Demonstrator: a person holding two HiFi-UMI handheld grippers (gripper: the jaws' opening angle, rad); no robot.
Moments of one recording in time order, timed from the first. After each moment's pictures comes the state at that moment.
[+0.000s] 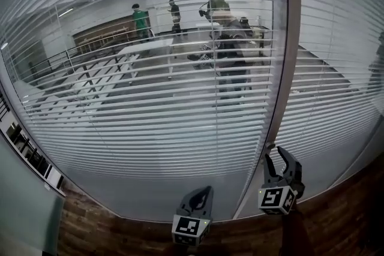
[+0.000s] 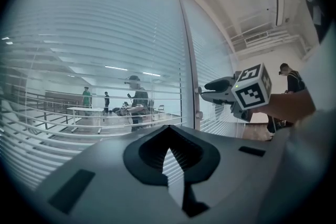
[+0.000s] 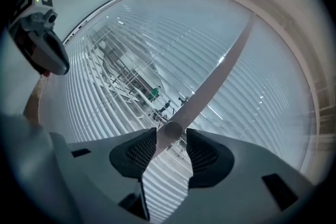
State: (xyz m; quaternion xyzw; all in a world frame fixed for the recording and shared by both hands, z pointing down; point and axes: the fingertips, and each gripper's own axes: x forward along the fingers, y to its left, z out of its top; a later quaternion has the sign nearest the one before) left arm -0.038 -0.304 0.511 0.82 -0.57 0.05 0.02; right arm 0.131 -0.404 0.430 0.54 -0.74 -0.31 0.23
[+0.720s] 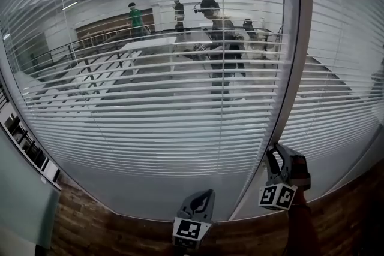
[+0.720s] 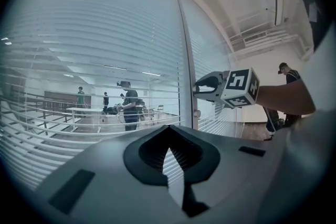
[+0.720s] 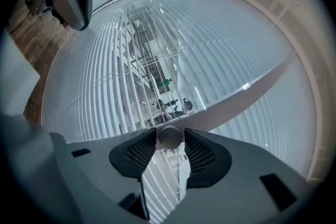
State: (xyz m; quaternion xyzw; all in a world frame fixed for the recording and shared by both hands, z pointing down) left arm -0.031 -0.299 0.507 0.82 -0.57 0.03 0.01; right arm 0.121 -0.426 0.432 0.47 -0.66 -0.46 0.36
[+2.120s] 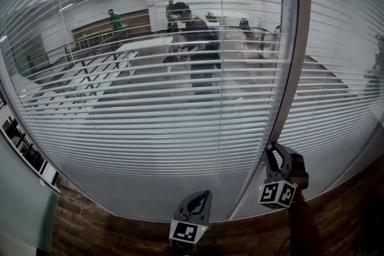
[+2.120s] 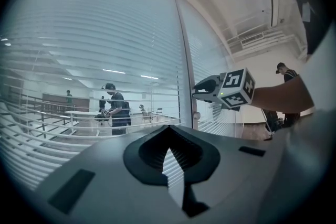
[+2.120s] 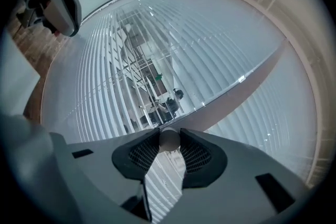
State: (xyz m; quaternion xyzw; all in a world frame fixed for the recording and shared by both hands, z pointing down) left arm -0.040 -0.293 0.503 0.83 -0.56 0.02 -0.01; right arm 0.118 -0.427 0.427 0.49 -0.69 -0.42 0.32
